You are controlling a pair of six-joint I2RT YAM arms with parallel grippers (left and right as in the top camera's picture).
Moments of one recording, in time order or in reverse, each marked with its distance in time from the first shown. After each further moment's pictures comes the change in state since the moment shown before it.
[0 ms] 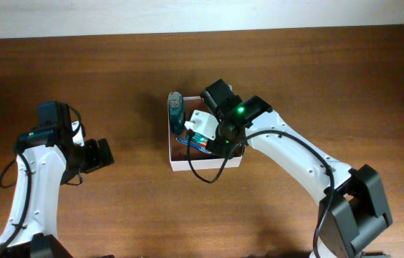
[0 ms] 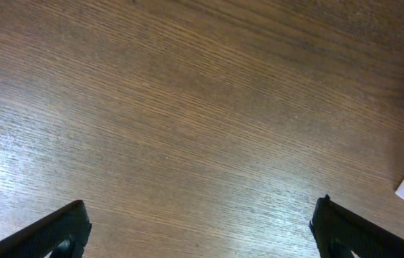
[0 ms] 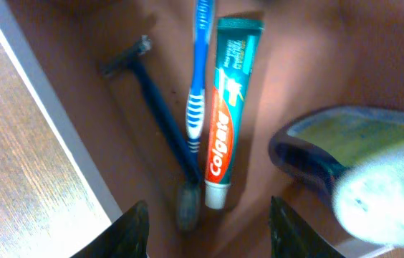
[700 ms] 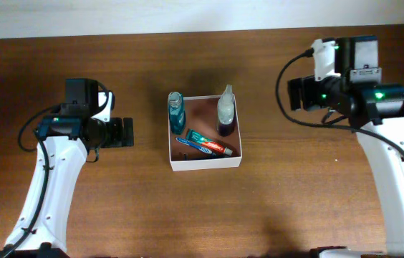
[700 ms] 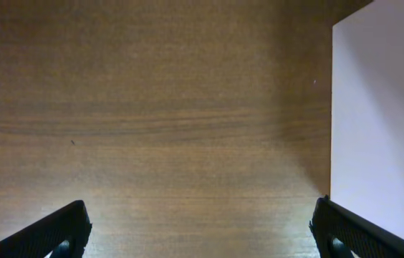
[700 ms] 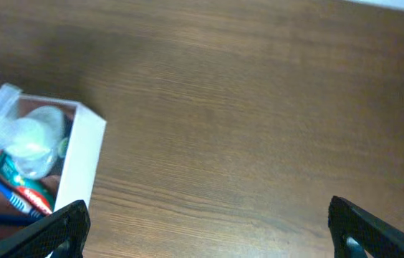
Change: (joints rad) left arm -0.224 0.000 0.138 0.104 -0.021 0.135; right arm -0.562 -0.328 0.098 -0.030 0.046 0.478
